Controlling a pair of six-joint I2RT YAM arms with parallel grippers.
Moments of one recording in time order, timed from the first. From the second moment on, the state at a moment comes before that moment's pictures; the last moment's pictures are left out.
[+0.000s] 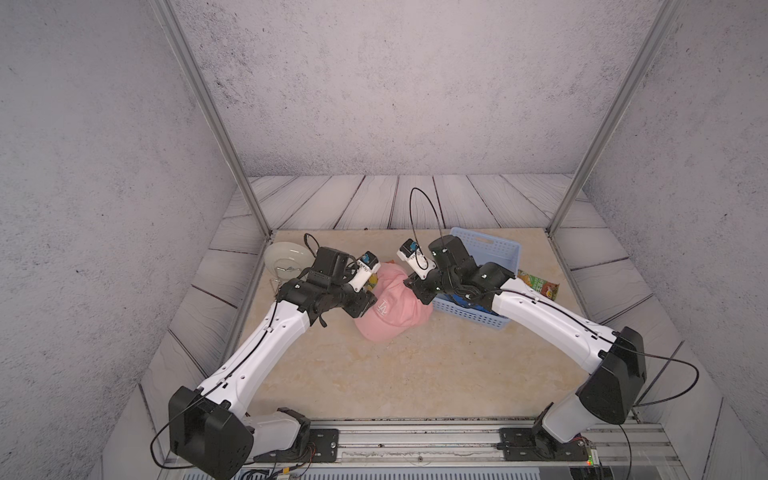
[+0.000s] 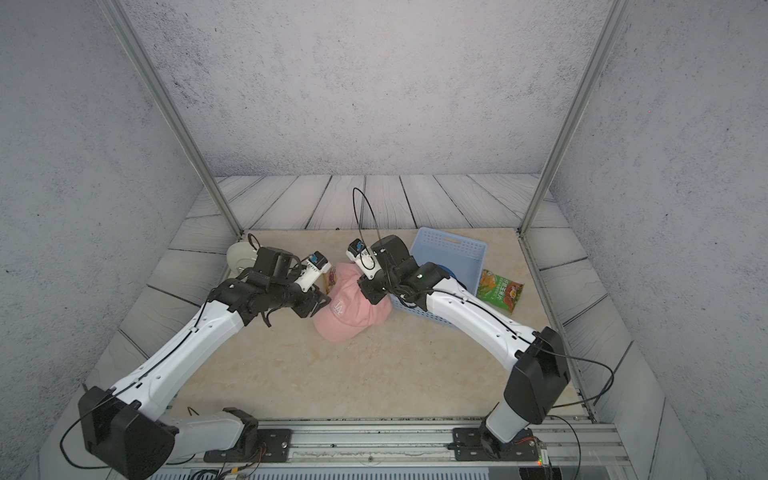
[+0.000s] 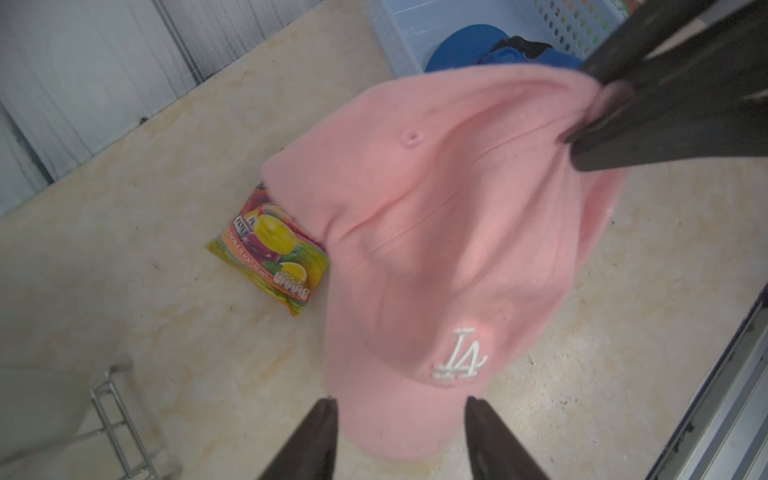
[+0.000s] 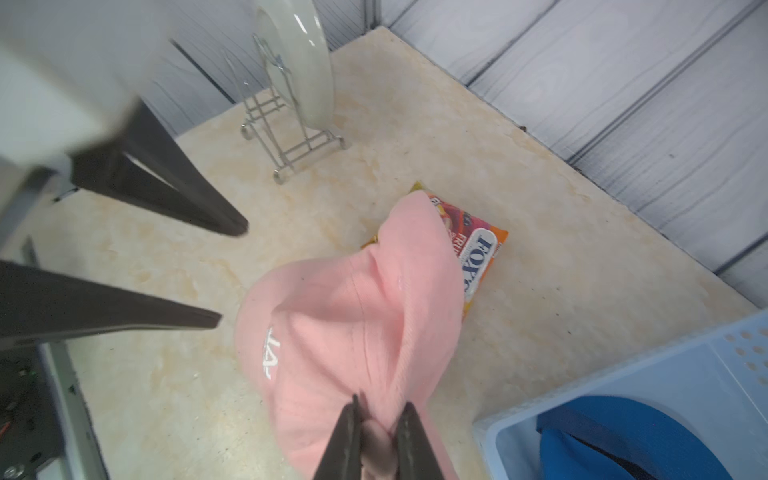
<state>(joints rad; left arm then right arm) -0.41 1.26 1.15 -0.73 0.26 0.22 0.77 1.59 1.47 -0.58 -0.11 -0.08</state>
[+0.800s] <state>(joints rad) -0.03 1.10 0.99 -0.51 0.27 -0.24 0.88 1.71 1.73 -0.70 -0.19 -0.09</state>
